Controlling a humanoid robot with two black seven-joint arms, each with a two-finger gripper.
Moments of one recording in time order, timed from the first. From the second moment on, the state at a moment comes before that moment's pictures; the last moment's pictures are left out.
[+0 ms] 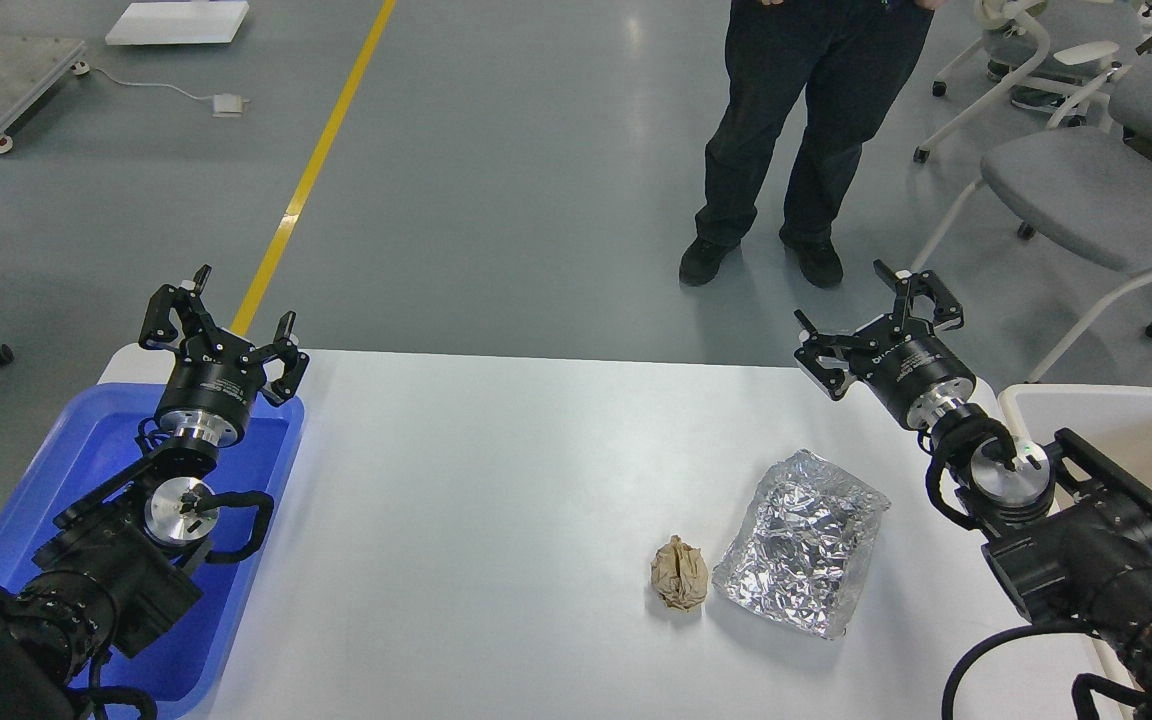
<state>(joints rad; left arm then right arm) -0.72 0.21 -0.75 -0.21 -0.11 -0.59 -0.56 0.72 -0.19 0.92 0.49 0.31 0.41 -0.03</state>
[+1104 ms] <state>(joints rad) -0.72 0.21 -0.75 -0.21 -0.11 -0.59 -0.56 0.78 -0.27 0.90 0.55 -0.04 0.41 -0.03</state>
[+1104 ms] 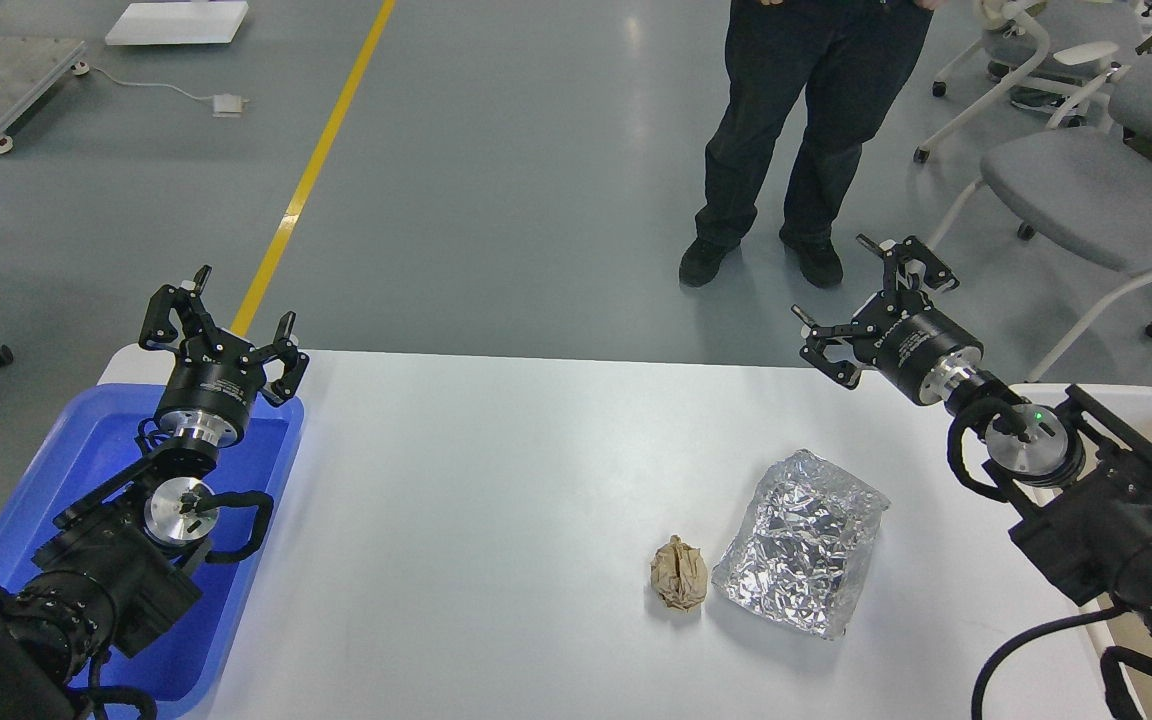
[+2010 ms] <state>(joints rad) -0.72 0.21 -0.75 -0.21 -0.11 -0.59 -0.56 0.97 -0.71 0.25 1.10 -0.99 0.26 0.00</state>
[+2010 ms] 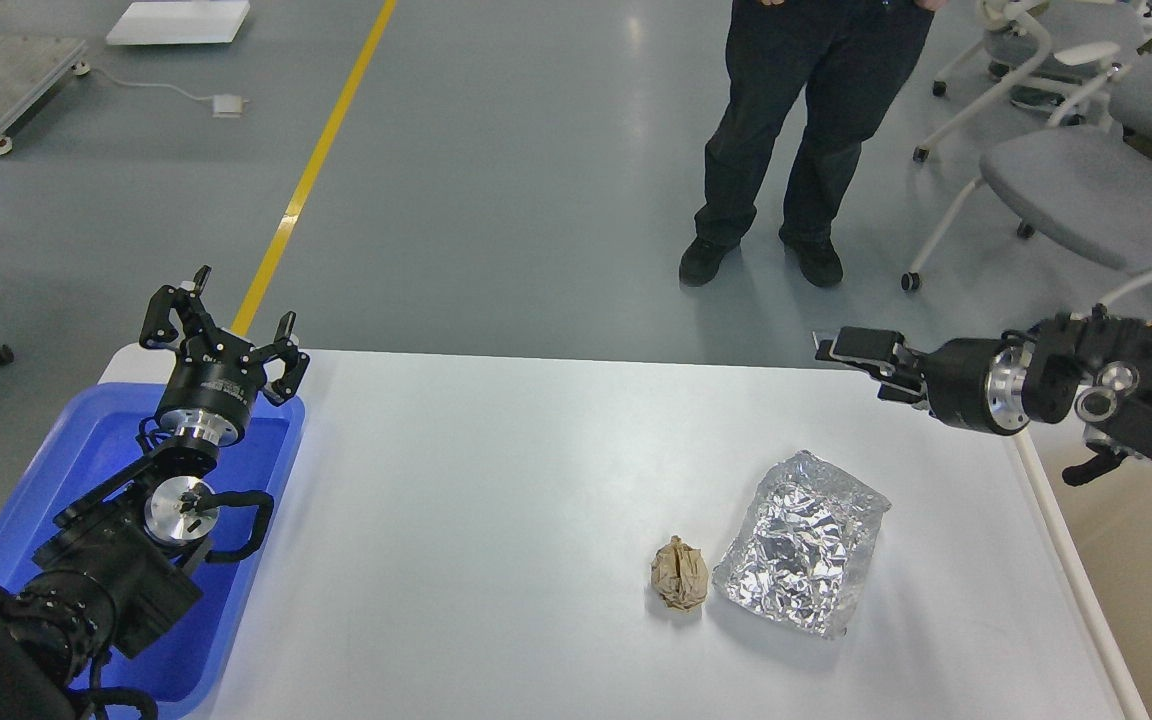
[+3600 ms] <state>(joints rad) -0.72 0.21 -0.75 -0.21 -0.11 -0.60 -0.56 0.88 -0.63 -0.14 1.03 -1.17 0.11 0.05</state>
